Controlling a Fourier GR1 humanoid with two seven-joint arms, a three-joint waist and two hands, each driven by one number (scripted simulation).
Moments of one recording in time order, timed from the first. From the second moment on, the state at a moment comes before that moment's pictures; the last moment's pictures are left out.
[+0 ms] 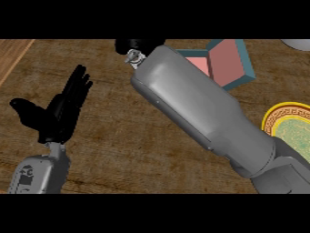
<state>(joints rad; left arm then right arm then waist) -0.24 0.06 0.01 -1.58 0.08 0.05 0.23 -1.37 -0.01 0.46 -0.87 1.00 -0.22 1.13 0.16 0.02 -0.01</state>
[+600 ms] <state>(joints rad) -0.20 0.08 0.04 -1.62 0.09 0.07 0.23 -1.44 -0.01 0.45 -0.54 1.03 -0.30 1.09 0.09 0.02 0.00</state>
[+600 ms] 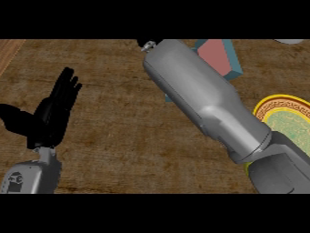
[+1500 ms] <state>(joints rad) -0.16 0.08 0.05 -1.63 0.09 0.07 0.20 -1.37 -0.02 0.30 -0.22 0.88 -0.30 0.92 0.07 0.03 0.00</state>
